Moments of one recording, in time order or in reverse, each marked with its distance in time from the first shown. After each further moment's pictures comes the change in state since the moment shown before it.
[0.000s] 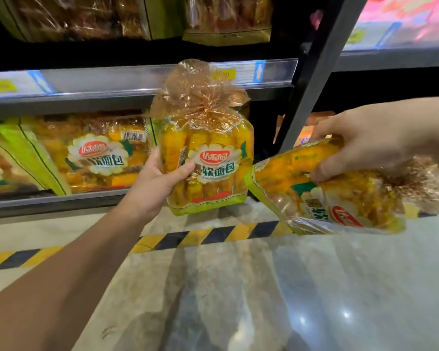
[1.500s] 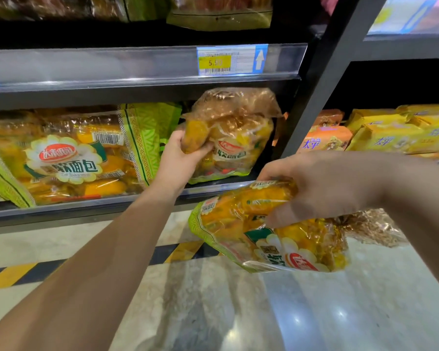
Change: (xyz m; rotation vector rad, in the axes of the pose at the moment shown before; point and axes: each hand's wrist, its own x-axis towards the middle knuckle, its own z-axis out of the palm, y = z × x) left_hand 0.110 -0.044 0.037 0.225 0.153 0.169; right_hand 0.042 -0.031 0.049 0.186 -0.179 -0.228
